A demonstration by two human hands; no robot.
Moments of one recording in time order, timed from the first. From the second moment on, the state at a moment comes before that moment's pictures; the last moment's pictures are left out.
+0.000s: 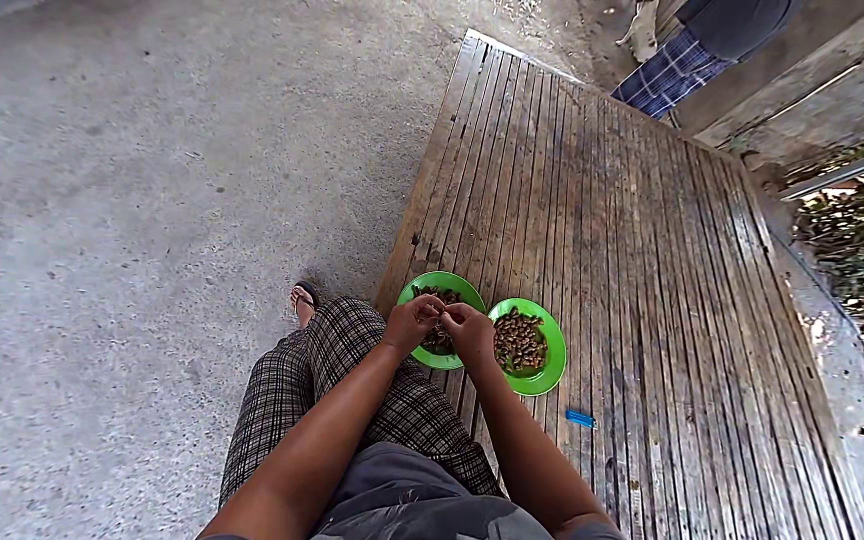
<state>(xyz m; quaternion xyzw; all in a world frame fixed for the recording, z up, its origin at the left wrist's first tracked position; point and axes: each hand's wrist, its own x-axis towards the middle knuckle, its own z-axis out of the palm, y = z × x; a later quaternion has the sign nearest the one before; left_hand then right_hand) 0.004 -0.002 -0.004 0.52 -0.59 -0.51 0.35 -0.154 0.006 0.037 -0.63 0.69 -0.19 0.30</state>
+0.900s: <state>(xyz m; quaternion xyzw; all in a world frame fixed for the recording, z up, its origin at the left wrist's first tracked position) 0.012 -0.005 -0.001 0.43 -0.38 -0.68 0.46 -0.188 0.005 0.008 -0.63 0.71 -0.08 0.31</state>
